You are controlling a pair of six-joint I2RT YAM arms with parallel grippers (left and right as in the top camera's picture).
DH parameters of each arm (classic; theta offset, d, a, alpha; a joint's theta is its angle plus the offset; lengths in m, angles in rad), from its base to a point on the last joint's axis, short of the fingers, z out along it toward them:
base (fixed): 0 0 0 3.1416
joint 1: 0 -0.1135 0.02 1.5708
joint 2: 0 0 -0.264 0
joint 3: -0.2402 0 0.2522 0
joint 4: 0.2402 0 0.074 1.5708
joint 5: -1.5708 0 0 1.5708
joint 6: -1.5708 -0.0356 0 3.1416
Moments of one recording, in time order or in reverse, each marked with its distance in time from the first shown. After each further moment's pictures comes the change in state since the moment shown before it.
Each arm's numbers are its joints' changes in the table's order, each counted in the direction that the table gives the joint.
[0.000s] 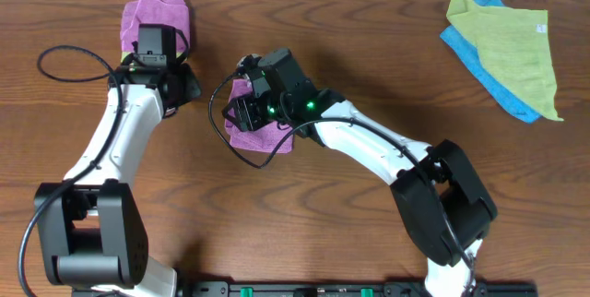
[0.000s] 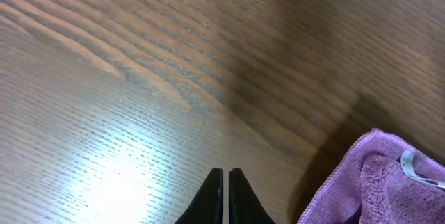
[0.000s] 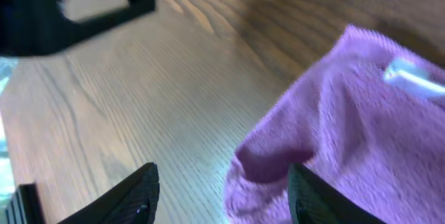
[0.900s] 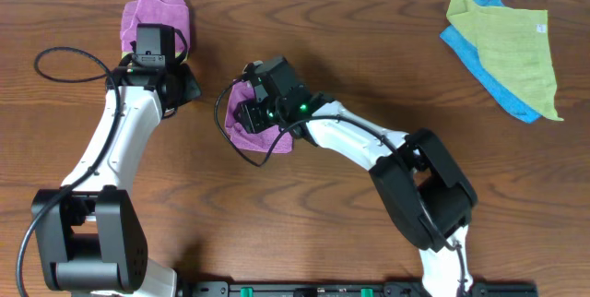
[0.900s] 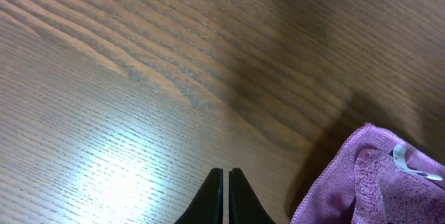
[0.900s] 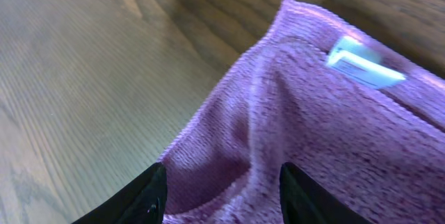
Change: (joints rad) left arm 0.000 -0.020 0.000 0.013 0.000 0.000; right arm -0.008 0.105 0.000 -0.064 -0.122 0.045
